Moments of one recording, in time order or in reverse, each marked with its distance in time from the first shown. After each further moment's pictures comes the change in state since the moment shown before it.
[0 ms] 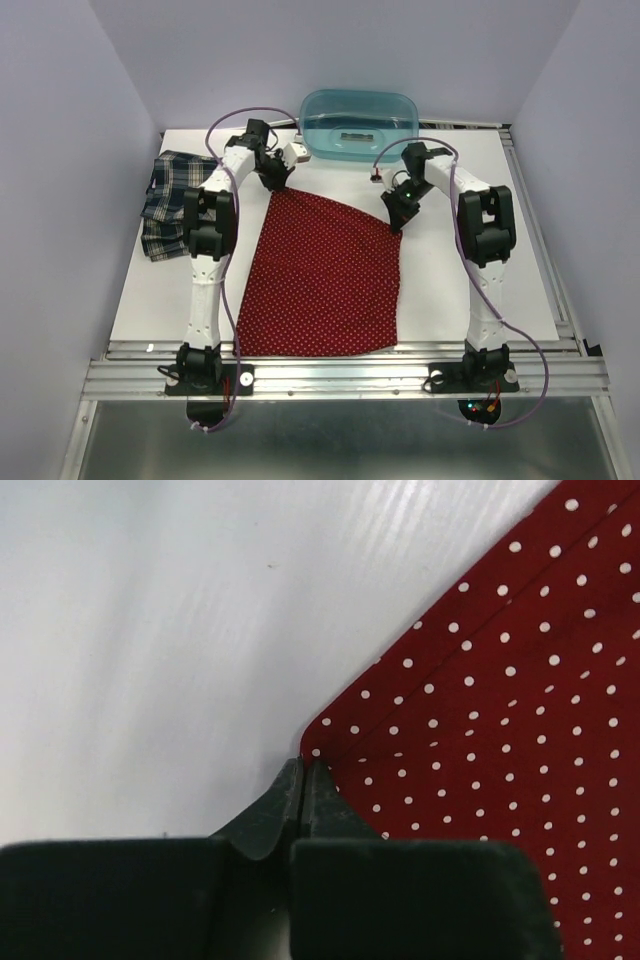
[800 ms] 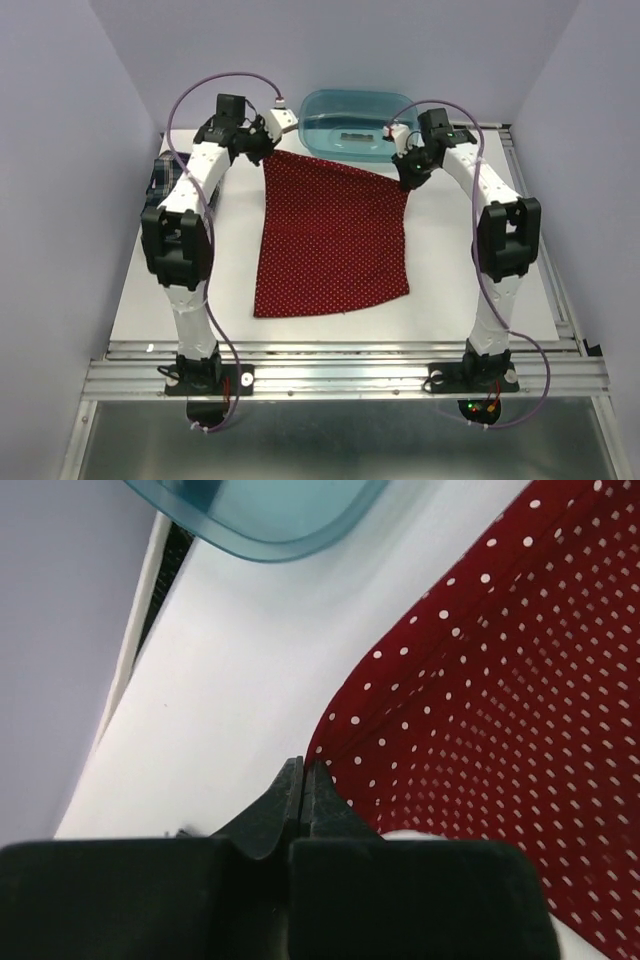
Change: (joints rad) left arm 0.018 -0.372 -0.188 0.221 -0.040 -0.088; right arm -0.021 -0.156 0.089 0.211 0.153 0.089
